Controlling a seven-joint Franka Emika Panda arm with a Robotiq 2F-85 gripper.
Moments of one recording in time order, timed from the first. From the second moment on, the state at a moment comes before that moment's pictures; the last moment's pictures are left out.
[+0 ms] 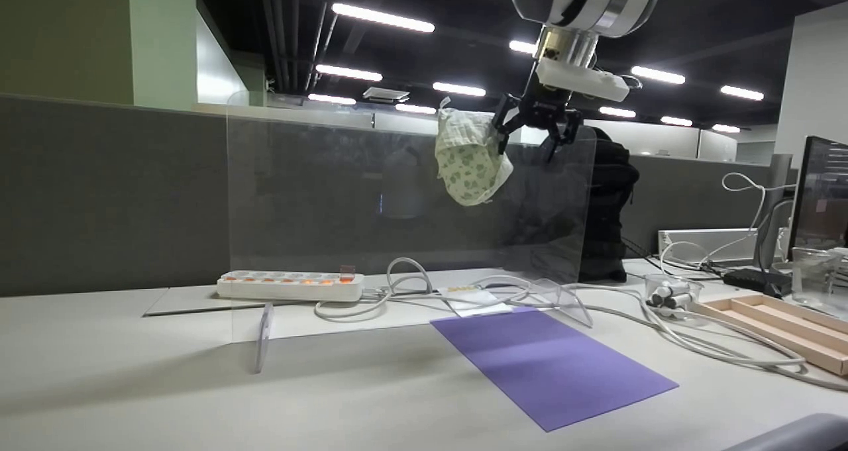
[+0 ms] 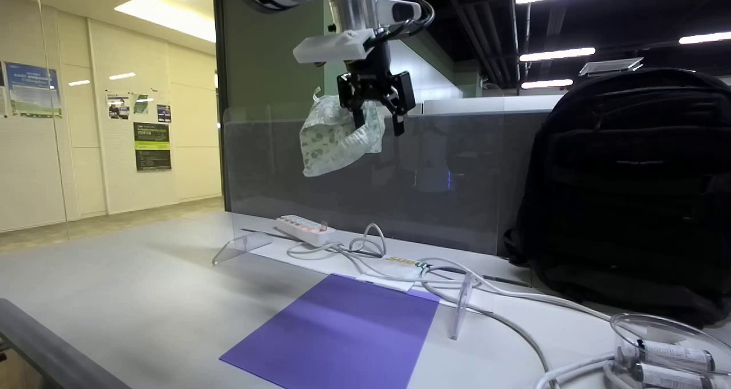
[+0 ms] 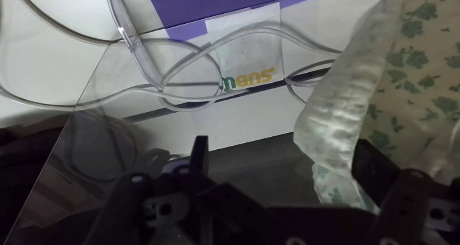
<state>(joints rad) -0.09 -0.04 -0.09 -2.30 0.20 2.70 -0.07</state>
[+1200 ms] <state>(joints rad) -0.03 -0.05 -0.06 -2.34 0.34 2.76 -0.20</state>
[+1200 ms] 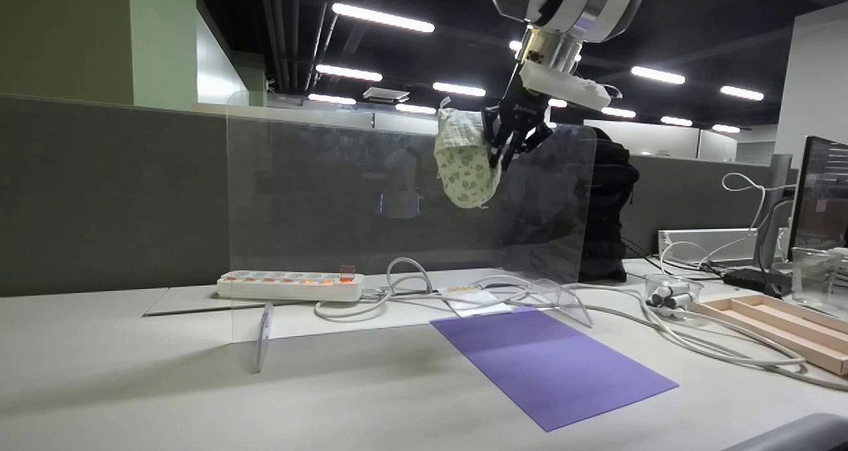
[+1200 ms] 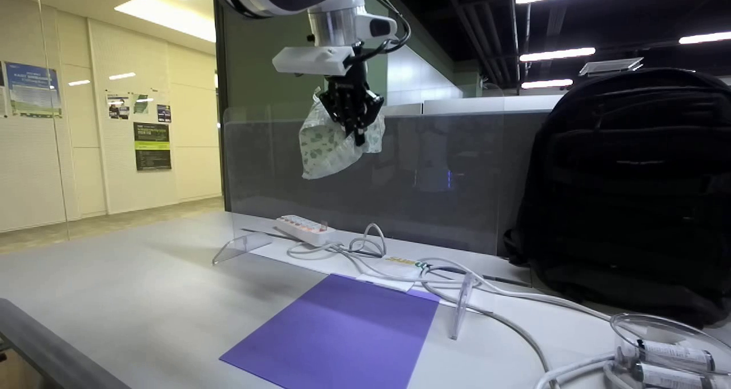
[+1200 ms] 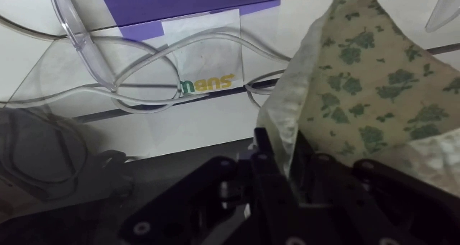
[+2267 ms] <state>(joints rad) 0.05 -0.09 0.00 -2.61 0.23 2.62 -0.34</state>
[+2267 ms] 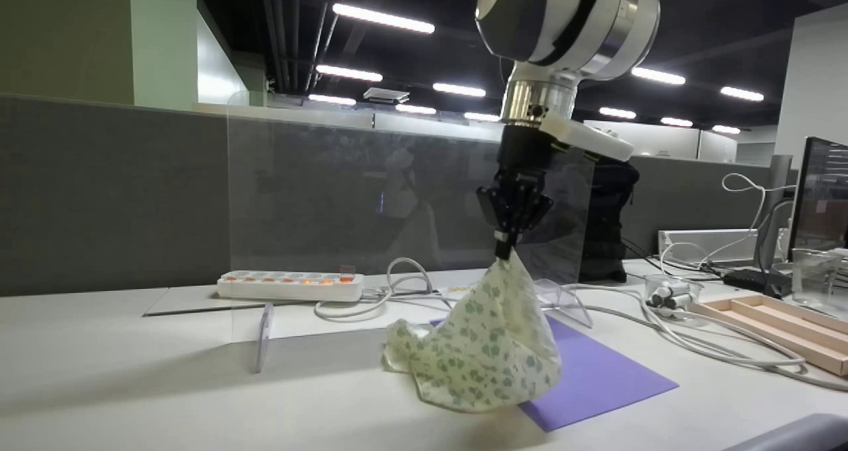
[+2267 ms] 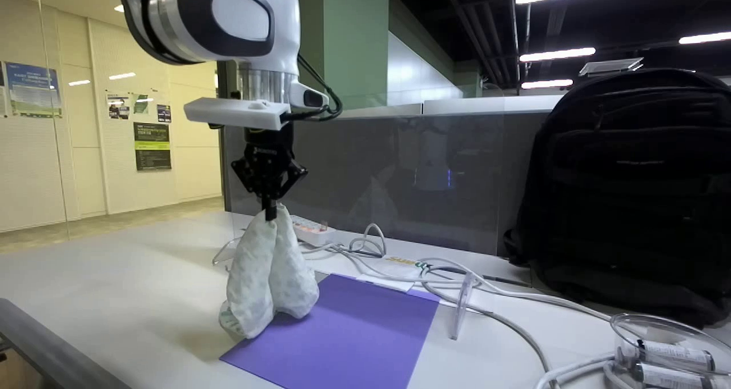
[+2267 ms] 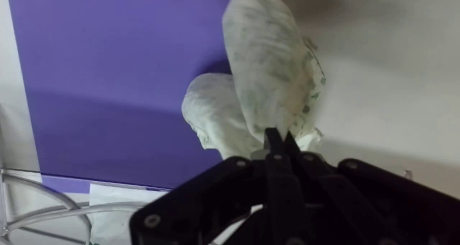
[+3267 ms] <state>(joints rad) 0.00 -0.10 -0.01 -2.62 0.13 2.73 -0.18</state>
